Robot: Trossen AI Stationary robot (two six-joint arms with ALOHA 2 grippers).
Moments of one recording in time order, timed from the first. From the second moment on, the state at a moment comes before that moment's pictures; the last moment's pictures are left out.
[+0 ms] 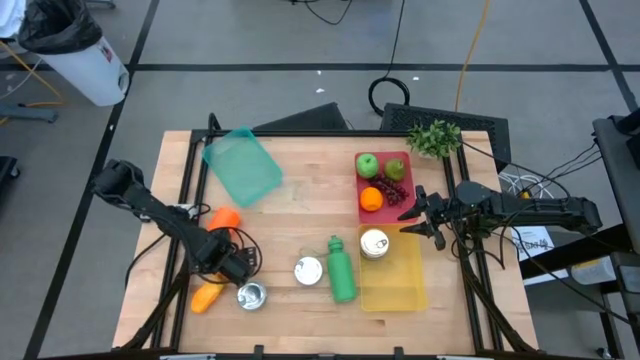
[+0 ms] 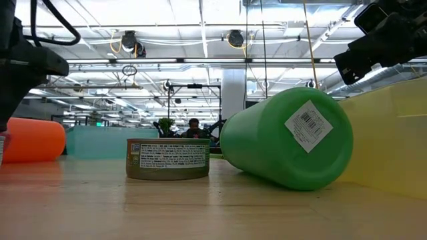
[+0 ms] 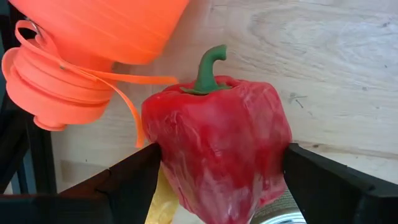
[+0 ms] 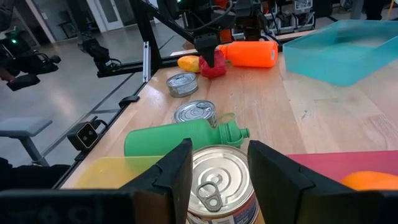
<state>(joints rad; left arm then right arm) -0.58 1.45 0.84 -0.99 0.02 -2.28 -0.08 0.34 0.21 -0.05 -0.32 0.16</state>
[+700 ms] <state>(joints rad) -0.56 1.46 0.84 -0.96 -0.19 -2.11 -0.08 0.34 0.21 -0.05 -0.32 0.16</state>
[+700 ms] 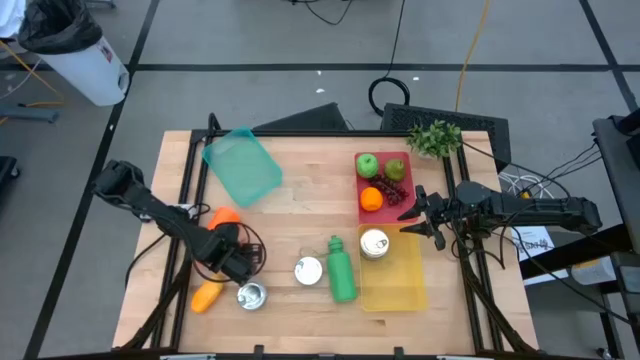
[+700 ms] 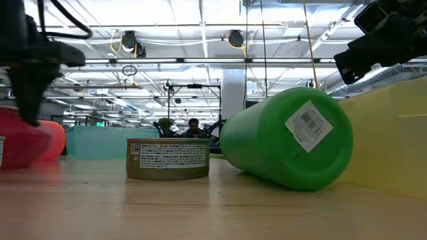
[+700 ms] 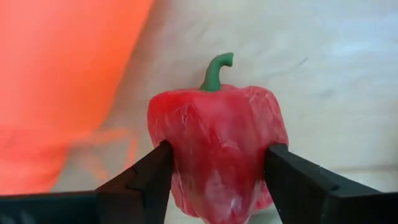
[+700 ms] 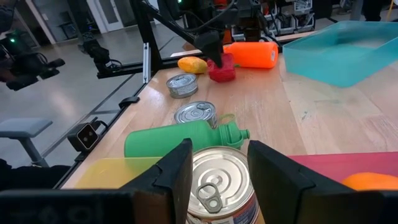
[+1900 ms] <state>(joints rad) -0.31 1.59 0.84 -0.60 -0.29 -1.50 -0.08 0.34 0.21 -0.05 -0.32 0.17</state>
